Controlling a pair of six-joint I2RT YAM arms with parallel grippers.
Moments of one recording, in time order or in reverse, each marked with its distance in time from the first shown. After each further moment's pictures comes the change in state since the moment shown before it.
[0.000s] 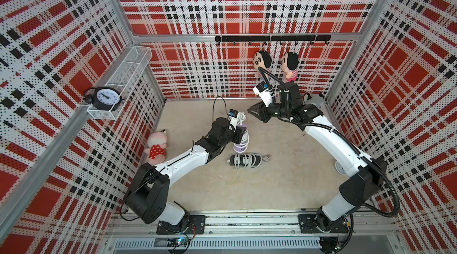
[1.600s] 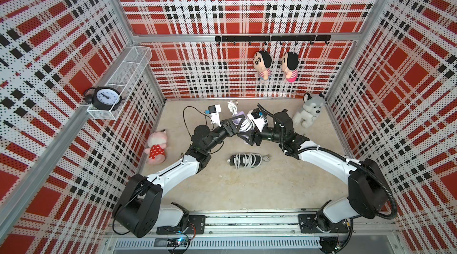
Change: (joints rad) left arm 0.084 -0.128 -0.224 0.684 0.271 -0.746; right arm 0.098 -0.141 -0.640 0.773 -0.043 0.023
